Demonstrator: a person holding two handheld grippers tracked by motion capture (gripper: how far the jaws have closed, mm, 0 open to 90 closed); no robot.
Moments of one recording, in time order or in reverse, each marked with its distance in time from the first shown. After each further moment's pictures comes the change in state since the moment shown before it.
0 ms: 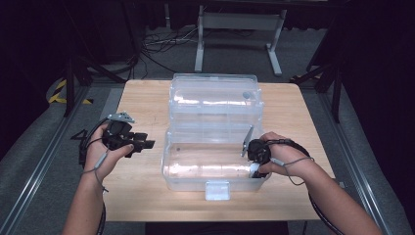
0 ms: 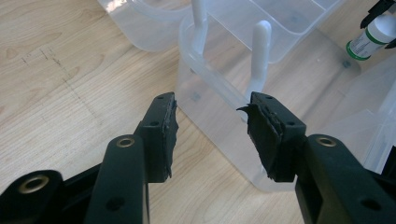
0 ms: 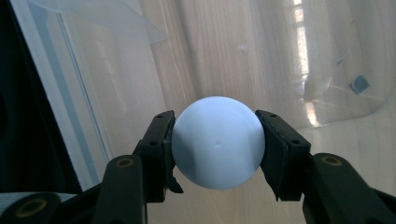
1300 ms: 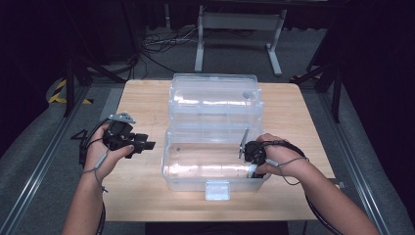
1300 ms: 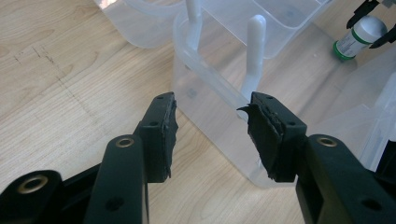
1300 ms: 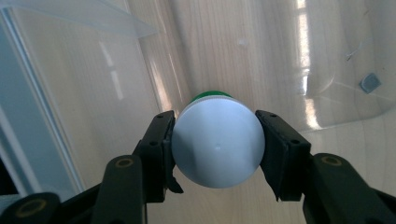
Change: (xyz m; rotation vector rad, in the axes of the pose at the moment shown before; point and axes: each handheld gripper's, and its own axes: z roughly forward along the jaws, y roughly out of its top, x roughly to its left) left arm -0.001 0.000 0.000 0.015 -0.013 0.009; right arm -0.002 0.006 0.012 0.053 -0.002 0.016
